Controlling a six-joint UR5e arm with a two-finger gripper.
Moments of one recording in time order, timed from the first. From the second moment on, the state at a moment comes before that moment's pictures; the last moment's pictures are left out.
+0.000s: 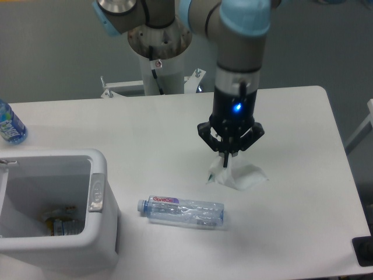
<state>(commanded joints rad) 2.53 -1.75 -1.41 -1.00 1.13 0.18</state>
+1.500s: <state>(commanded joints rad) 2.31 -1.77 -1.41 -0.87 1.13 0.05</state>
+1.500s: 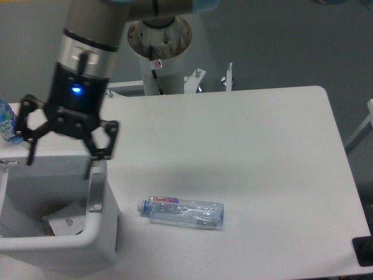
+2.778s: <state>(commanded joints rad) 2.40 -1.85 -1.74 -0.87 1.38 1.34</state>
